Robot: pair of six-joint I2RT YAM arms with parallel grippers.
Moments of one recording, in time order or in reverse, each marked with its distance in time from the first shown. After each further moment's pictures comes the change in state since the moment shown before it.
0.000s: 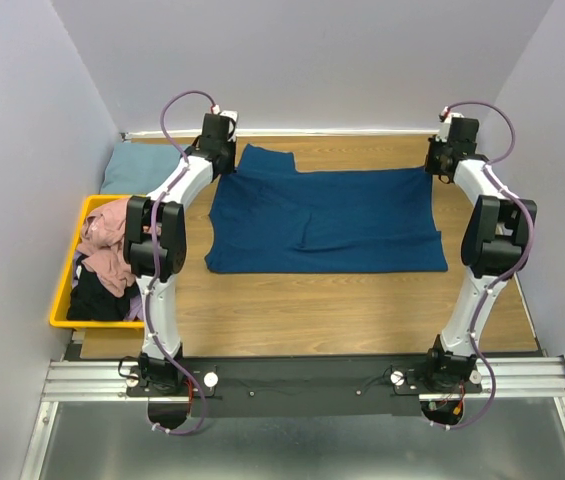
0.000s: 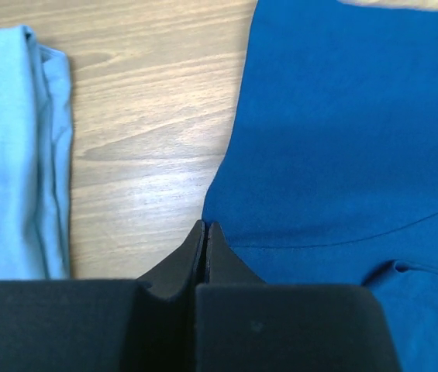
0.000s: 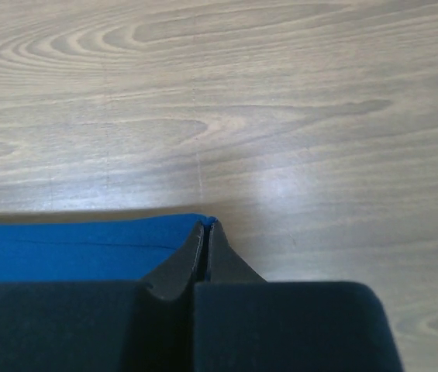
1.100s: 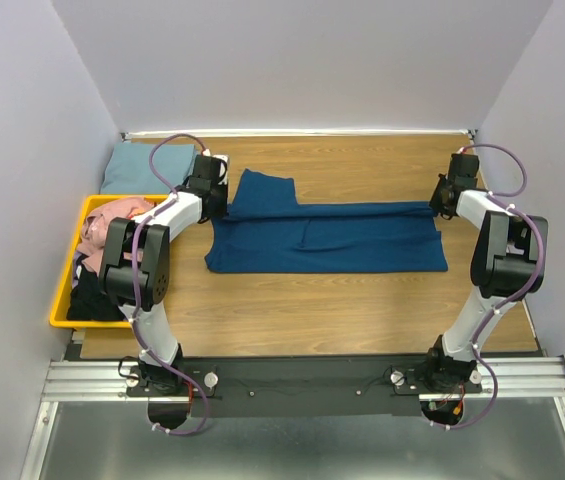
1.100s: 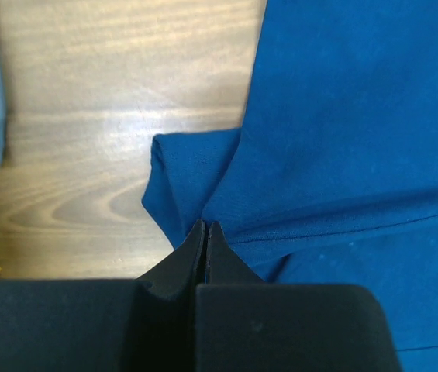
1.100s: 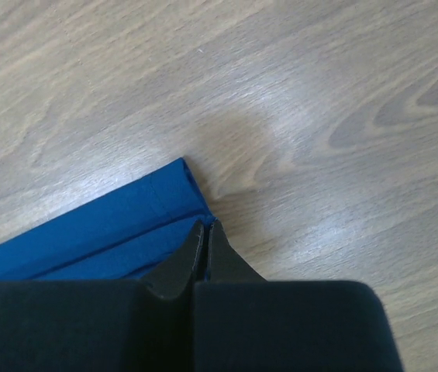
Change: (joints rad) left arm -0.001 -0.303 -0.538 0.081 0.047 -0.069; right arm -0.029 -0.218 -0.438 0.064 0.198 0.234
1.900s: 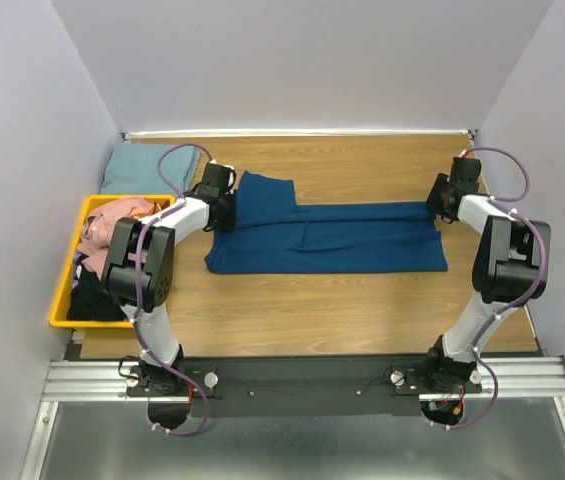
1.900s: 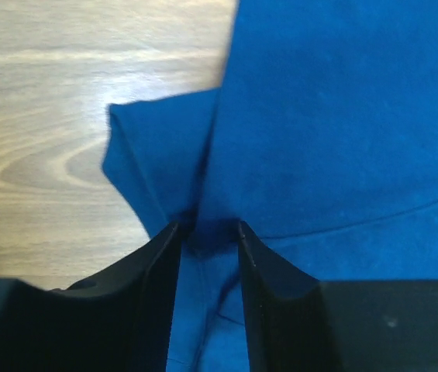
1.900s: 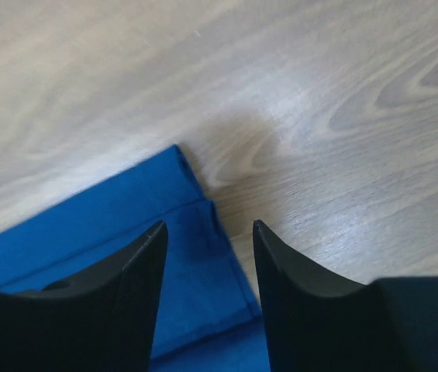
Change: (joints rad) left arm -0.048 0.000 -0.053 -0.020 -0.026 -0.062; right arm -0.003 -0.024 -0.060 0.041 -0.018 0.018
